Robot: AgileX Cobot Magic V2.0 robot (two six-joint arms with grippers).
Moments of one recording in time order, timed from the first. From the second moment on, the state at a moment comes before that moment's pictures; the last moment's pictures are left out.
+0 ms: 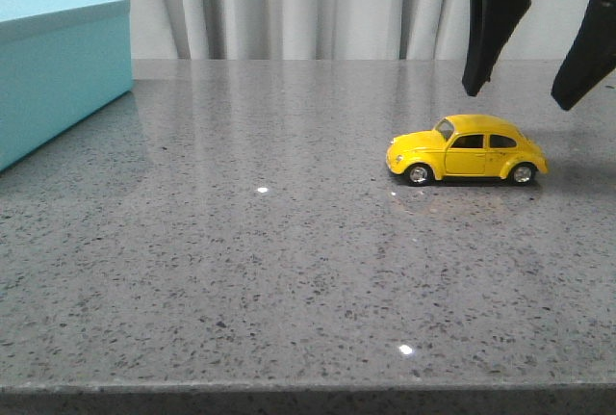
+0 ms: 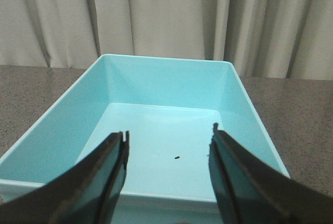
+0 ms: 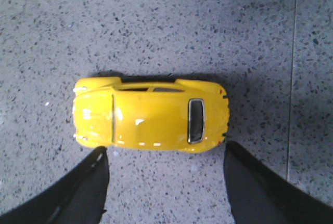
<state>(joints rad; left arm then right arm) 0.03 0.38 -0.38 -0.08 0.14 0.01 0.40 1.48 -1.24 0.09 0.99 0.45</state>
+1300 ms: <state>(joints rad) 0.03 0.38 -0.38 -0.08 0.14 0.01 0.44 1.61 -1.38 0.03 1.07 0.53</state>
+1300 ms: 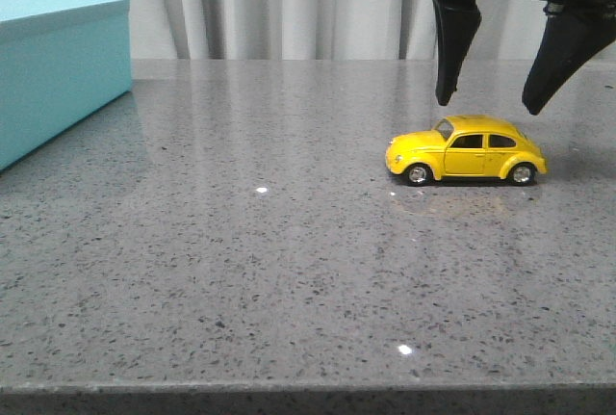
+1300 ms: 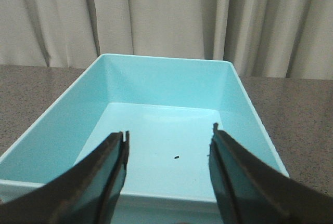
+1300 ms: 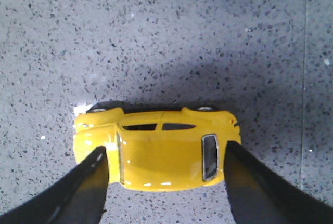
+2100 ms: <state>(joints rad) 0.03 0.38 -0.38 -0.08 0.14 0.01 0.45 1.68 -1.39 0.02 1.07 0.54</state>
